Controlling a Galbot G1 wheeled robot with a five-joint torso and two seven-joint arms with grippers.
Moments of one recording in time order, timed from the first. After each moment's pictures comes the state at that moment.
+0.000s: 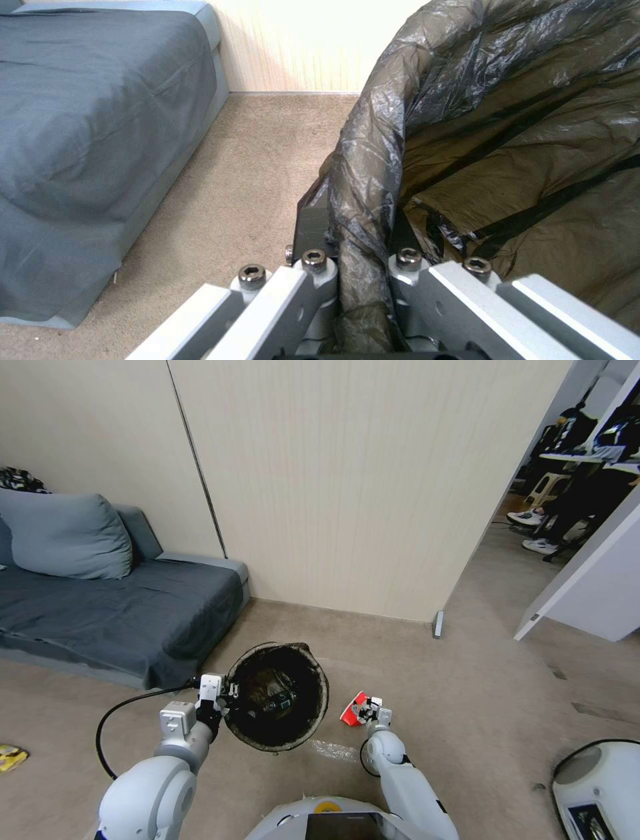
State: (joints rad) left arm 1.66 -1.36 -0.67 -2.50 -0.21 0.71 0.03; right arm -1.15 1.52 0.34 1.27 0.36 -0.25 0.27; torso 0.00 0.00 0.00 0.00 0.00
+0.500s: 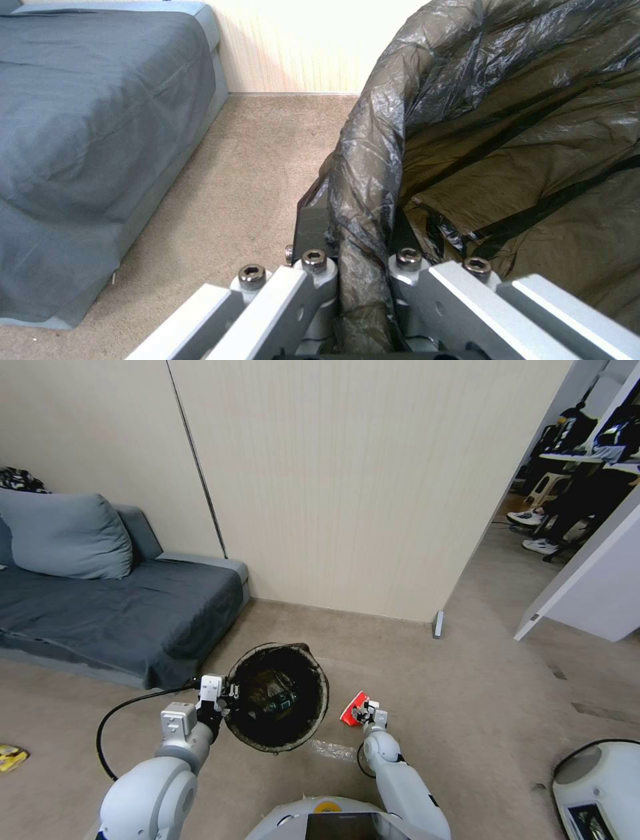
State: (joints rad) left arm 1.65 -1.36 -0.66 -2.50 -0.21 0.71 0.03; right arm -1.15 1.52 0.34 1.20 0.36 -0.23 0.28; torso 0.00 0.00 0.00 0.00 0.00
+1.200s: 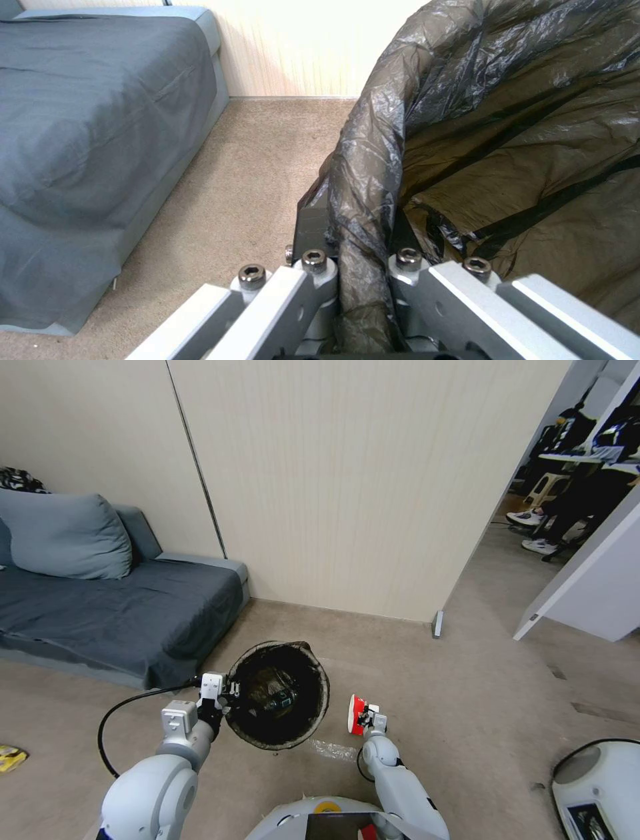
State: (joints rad) left arm 1.64 -1.35 -0.67 -2.49 -0.21 0.71 0.03; right arm -1.16 1.52 0.34 1.23 0.28 -0.20 0.28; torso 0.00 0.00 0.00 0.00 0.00
